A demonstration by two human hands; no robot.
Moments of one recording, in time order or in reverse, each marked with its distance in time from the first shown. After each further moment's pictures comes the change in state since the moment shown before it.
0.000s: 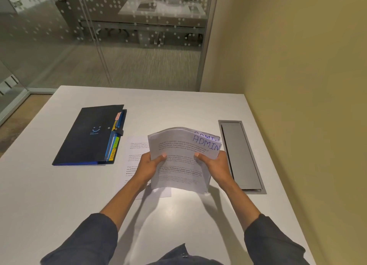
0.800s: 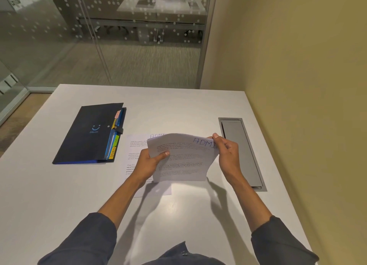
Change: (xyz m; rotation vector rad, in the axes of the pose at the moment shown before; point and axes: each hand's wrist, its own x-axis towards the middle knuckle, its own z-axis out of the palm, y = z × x) left_hand -0.004 0.009 -0.001 0.016 -0.053 0.138; right_hand -0.005 -0.035 -0.011 0.071 0.064 -0.212
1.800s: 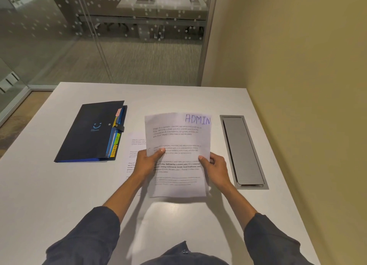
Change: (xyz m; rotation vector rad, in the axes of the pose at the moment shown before) left_hand 0.009 -0.019 -0.005 -0.110 0.112 -0.145; right_hand -0.012 0.076 0.005 -0.221 -0.108 0.243
